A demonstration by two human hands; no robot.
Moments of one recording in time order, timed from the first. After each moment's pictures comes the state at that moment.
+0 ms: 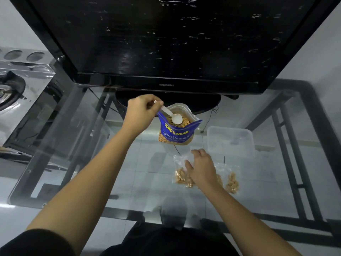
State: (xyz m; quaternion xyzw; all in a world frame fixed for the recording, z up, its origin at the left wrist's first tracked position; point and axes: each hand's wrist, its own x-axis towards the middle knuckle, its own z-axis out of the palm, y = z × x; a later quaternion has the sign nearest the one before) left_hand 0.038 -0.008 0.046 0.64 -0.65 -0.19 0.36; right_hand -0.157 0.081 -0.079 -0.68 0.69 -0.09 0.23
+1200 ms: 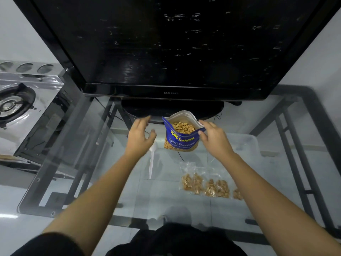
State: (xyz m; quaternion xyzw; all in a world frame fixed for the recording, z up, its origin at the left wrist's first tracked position) left_hand 0.076 0.014 -0.034 0.64 -0.66 -0.16 0.35; right_hand -0.173 0.002 -0.018 -0.73 0.62 -0.20 0.21
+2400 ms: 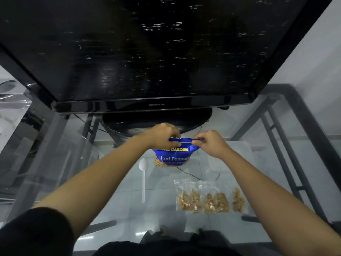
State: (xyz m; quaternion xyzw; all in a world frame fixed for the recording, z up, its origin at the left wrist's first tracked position) left_hand 0.012 -0.095 -0.001 0.39 -0.89 -0.23 -0.06; right_hand -0.193 -0.051 -0.028 -0.67 0.65 -0.12 0.35
